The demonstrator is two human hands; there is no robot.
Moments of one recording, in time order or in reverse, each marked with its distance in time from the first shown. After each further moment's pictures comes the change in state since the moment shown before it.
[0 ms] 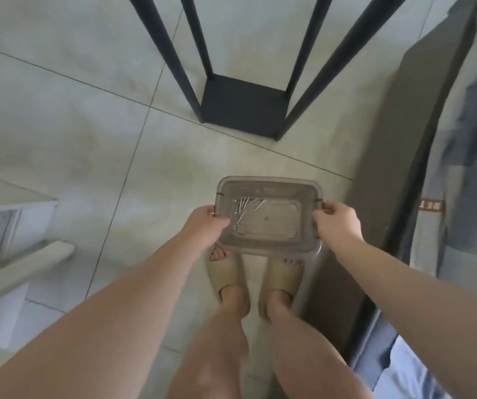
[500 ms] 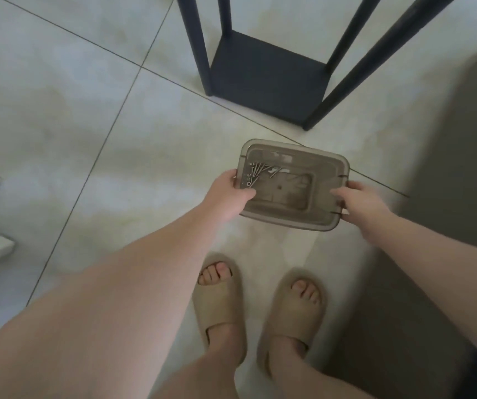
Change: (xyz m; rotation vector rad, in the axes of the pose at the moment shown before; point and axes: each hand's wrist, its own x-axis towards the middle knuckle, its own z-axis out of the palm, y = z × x) left_hand 0.199 -0.031 0.057 -0.100 0.057 0.212; right_hand 0.193 0.024 0.094 0.171 -0.137 -0.027
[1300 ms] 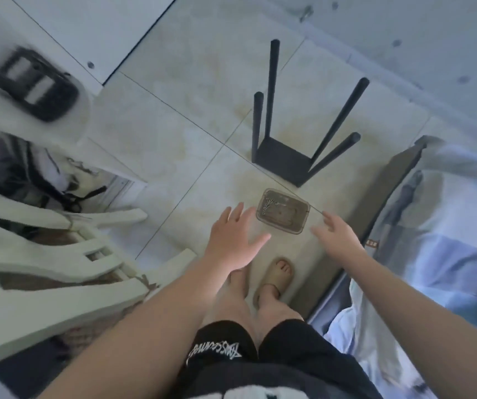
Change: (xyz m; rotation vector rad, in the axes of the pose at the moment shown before) left_hand -0.487 0.183 -0.123 0.643 0.149 0.247; right_hand -0.451 -0.150 -0.156 -0.439 -0.170 -0.339
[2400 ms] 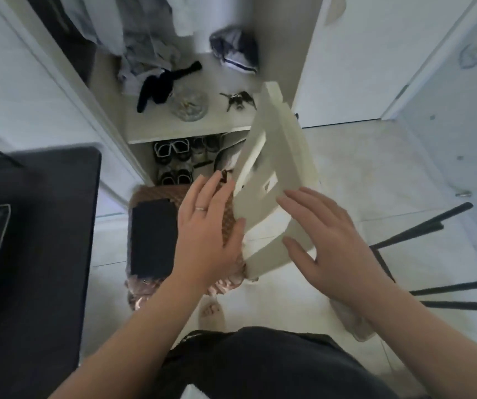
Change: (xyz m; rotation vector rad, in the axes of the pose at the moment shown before) left_hand -0.402 -0.223 -0.124 -0.202 1.294 -0.256; right_hand -0.384 -0.254 0.224 -0.783 -0.173 -1.672
